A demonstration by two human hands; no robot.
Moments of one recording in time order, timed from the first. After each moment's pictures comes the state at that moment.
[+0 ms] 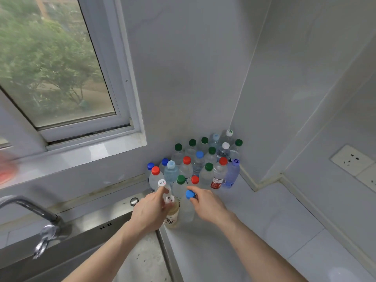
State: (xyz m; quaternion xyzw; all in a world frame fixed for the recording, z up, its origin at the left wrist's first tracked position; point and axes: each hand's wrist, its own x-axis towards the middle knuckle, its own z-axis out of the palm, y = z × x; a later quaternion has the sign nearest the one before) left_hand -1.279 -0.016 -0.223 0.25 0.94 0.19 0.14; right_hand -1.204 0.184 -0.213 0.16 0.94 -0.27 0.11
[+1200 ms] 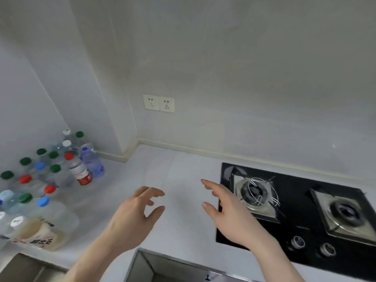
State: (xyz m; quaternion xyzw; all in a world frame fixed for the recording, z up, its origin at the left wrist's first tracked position) left_hand -0.968 0.077 -0.127 0.65 0.69 0.24 0.20; right_hand -0.695 0.148 -0.125 0.49 0.78 -0.35 -0.18
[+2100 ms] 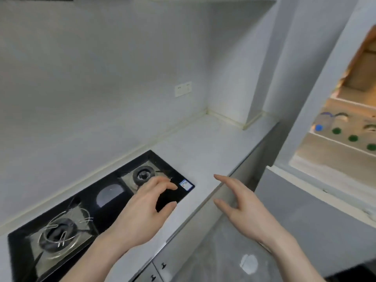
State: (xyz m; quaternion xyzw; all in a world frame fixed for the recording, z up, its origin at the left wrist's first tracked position) left_hand -0.374 0.082 -0.086 0.93 0.21 0.16 0.25; right_hand -0.169 -0.120 -0.092 0.81 0.45 -0.15 -0.35
